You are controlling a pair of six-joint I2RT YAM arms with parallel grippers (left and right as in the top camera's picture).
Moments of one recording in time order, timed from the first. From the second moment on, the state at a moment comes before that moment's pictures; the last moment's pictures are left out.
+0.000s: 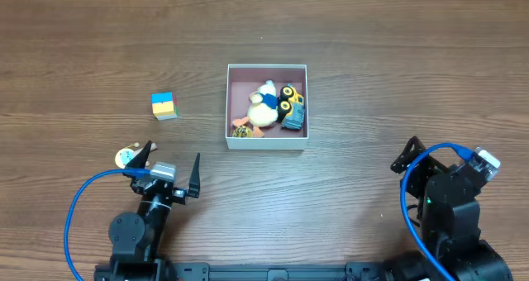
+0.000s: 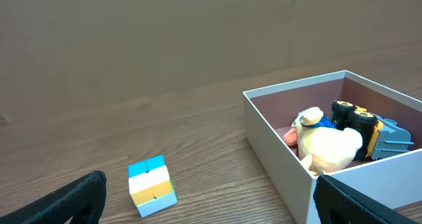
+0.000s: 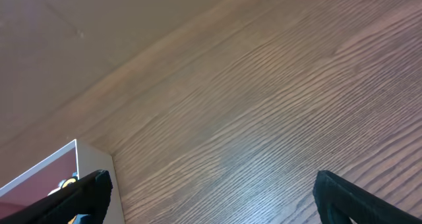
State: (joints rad) left arm -0.01 0.01 0.01 -0.06 0.18 0.13; right arm 0.30 0.51 0.74 -0.84 0.51 0.73
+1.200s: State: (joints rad) left arm -0.01 1.59 1.55 -1.18 0.00 -0.25; right arm 0.30 0.51 0.74 -0.84 0.51 0.73
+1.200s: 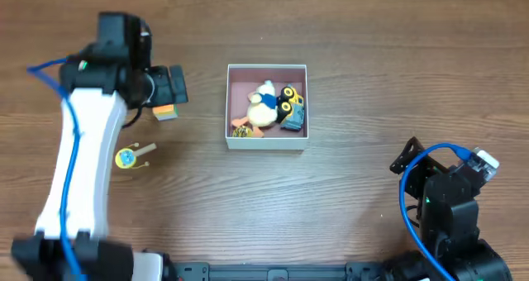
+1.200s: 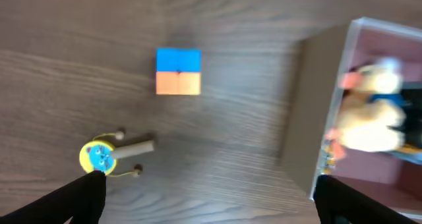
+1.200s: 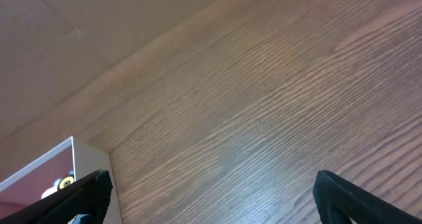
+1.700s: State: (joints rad) left arm 0.03 1.77 1.56 -1.15 -0.10 -0.32; right arm 0.30 0.51 0.74 -0.84 0.51 0.73
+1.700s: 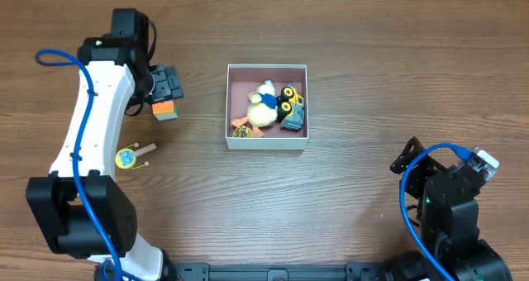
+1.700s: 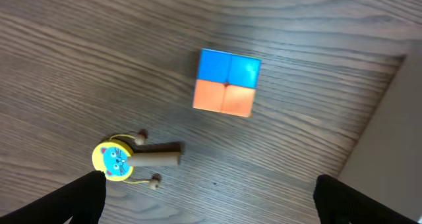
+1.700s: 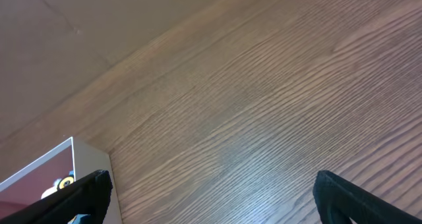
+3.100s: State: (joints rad) left arm 0.09 2.10 1.57 -1.00 0.02 -0.18; right arm 0.30 0.51 0.74 -0.84 0.51 0.73
